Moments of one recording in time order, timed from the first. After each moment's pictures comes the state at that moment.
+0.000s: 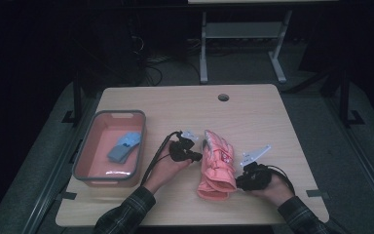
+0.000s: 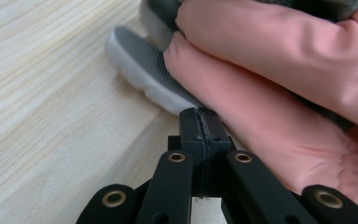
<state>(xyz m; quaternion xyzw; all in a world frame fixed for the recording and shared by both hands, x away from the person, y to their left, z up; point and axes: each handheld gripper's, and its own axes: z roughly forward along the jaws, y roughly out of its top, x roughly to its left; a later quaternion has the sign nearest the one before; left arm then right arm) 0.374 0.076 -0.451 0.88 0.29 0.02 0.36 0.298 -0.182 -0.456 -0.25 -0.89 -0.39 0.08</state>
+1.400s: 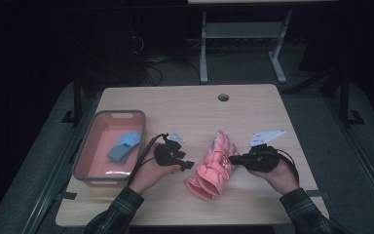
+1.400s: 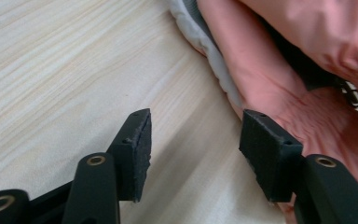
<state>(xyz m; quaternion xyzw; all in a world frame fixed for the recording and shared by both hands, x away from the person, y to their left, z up) 0.353 0.116 -0.431 0.89 0.30 0.02 0.34 0.320 -0.196 -0.402 -0.28 -0.85 -0.44 -0.04</state>
